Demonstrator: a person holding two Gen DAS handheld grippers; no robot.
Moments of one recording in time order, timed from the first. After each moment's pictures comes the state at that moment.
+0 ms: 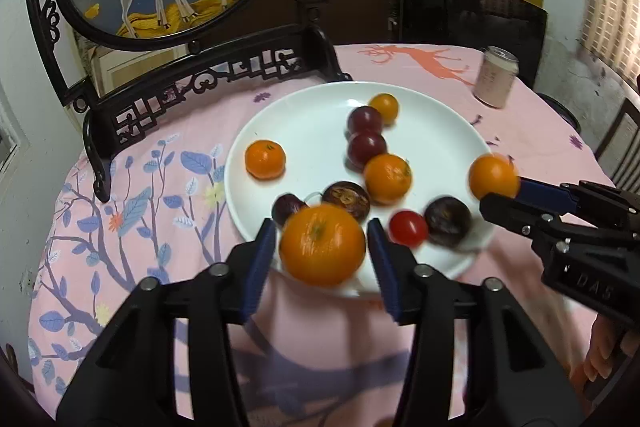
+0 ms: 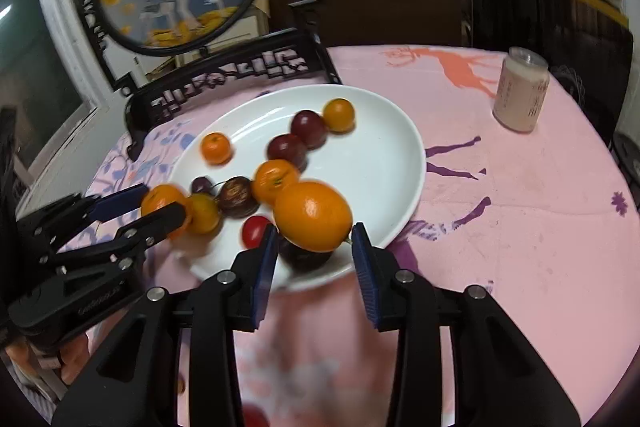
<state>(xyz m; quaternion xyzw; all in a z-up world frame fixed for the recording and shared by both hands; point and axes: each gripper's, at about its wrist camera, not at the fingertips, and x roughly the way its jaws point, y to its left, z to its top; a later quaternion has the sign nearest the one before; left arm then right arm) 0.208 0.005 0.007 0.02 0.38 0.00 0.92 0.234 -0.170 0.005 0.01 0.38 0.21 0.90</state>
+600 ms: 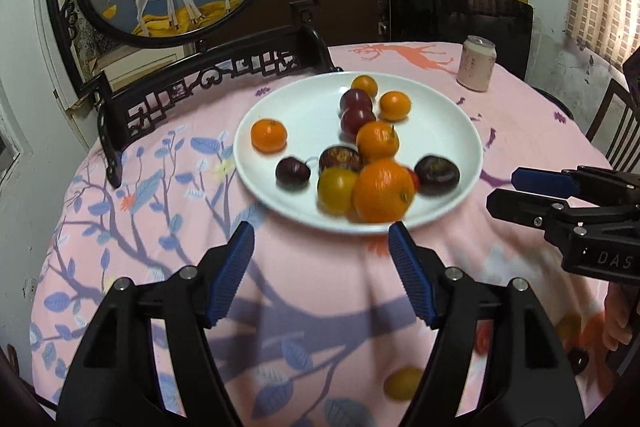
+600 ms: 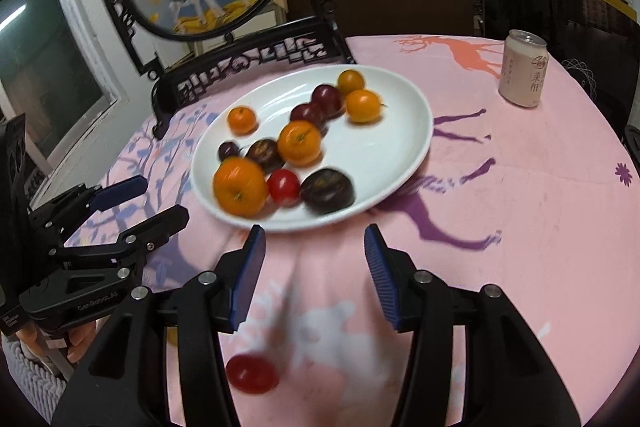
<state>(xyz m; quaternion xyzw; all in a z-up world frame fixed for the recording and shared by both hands) 0.154 0.006 0.000 0.05 0.36 -0.01 0.93 0.187 -0.178 -0.002 0.01 0.38 0.25 0.89</state>
